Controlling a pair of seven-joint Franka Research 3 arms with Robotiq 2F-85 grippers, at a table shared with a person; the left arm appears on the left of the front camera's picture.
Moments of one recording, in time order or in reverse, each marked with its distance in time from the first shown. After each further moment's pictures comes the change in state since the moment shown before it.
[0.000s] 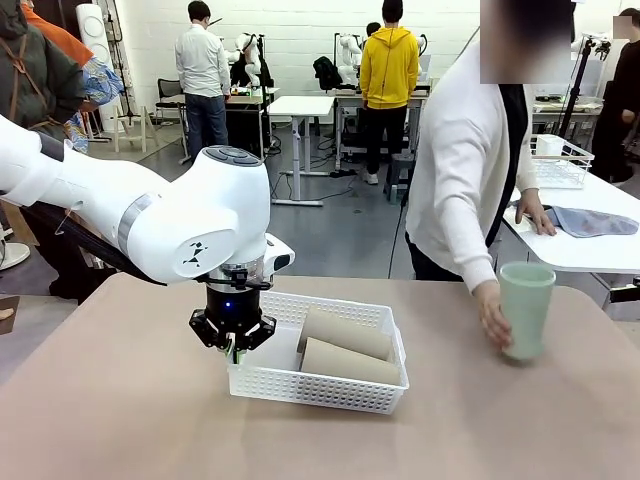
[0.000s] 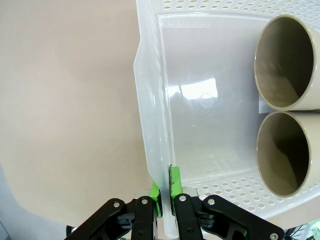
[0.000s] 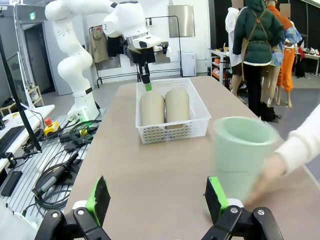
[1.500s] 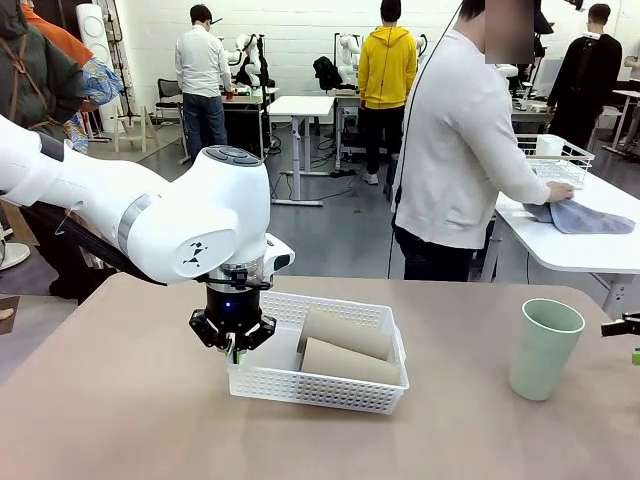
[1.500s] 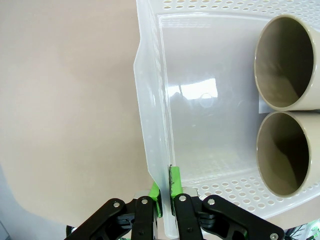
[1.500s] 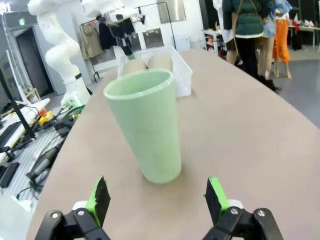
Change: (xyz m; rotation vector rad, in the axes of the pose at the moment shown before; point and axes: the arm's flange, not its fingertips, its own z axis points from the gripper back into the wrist) left arm 0.000 0.000 0.000 0.000 0.000 0.000; right arm -0.086 -0.046 0.016 -0.020 0.066 -0.127
